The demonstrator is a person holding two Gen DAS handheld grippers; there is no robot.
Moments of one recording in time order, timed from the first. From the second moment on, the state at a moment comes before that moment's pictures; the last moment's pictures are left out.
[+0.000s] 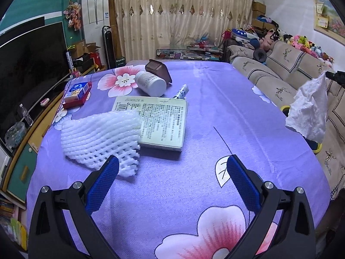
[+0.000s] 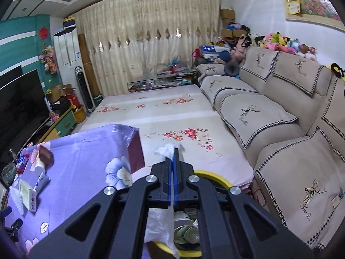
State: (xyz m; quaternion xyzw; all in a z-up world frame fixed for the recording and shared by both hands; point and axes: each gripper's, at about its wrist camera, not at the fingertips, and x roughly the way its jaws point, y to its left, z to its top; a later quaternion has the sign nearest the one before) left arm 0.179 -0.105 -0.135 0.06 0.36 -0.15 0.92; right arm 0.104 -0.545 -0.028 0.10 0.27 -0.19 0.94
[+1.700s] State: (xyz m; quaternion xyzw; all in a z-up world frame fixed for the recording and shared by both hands) left arm 0.232 -0.064 -0.161 0.08 0.41 -0.06 0.91; right arm 0.141 -0.489 -0.086 0.09 0.33 -0.13 0.93
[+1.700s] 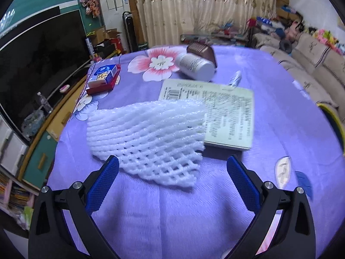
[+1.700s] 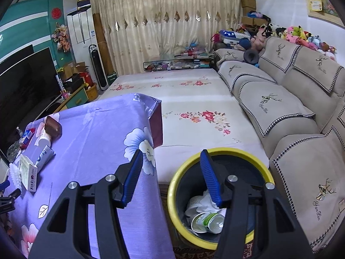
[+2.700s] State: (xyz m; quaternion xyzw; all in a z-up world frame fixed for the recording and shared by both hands) left arm 0.197 -0.089 -0.088 0.03 0.37 -0.13 0.92; right arm 0.118 -0.490 -0.074 0.09 0.31 -0.13 0.94
